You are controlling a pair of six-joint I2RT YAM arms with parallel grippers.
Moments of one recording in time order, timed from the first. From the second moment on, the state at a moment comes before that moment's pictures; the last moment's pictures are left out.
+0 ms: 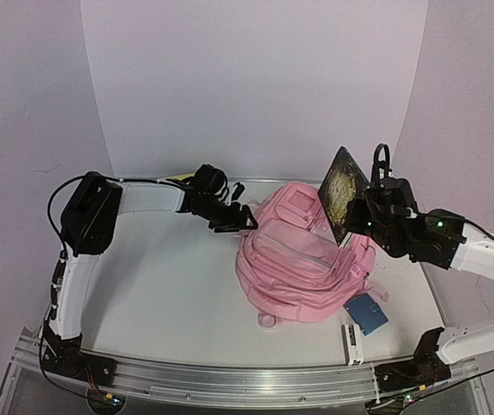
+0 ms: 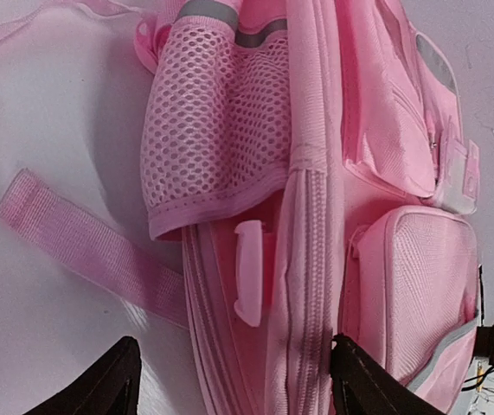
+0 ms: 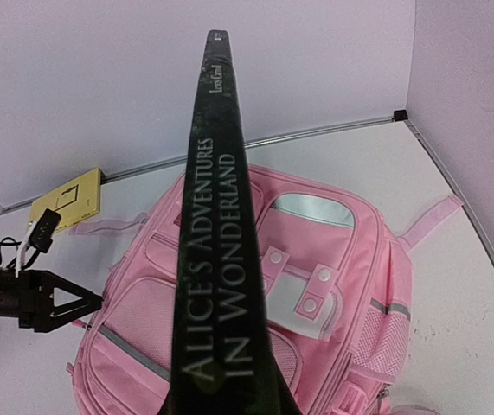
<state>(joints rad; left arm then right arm) -0.65 2.25 1.72 -0.27 0.48 -0.45 0.88 1.11 0.97 -0.42 0.74 0.66</state>
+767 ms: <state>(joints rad) -0.66 1.78 1.00 0.10 0.34 -0.65 0.88 1.13 0.94 -0.43 0.70 0.73</state>
